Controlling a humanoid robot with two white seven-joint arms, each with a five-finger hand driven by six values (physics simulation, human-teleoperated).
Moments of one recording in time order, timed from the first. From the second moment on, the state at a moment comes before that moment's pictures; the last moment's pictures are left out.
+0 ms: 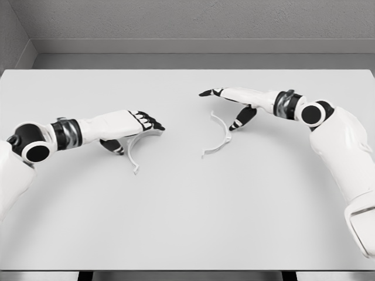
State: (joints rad) left arm -0.53 0.49 -0.46 -1.35 -0.61 -0.61 -0.61; right arm -0.84 -0.26 0.51 -0.70 0.38 -0.61 0.60
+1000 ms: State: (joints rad) left arm -0.53 0.63 -0.49 -1.47 -0.58 -0.61 -0.61; right arm -0.88 -0.20 0.52 -0.68 0.42 -0.61 0.60
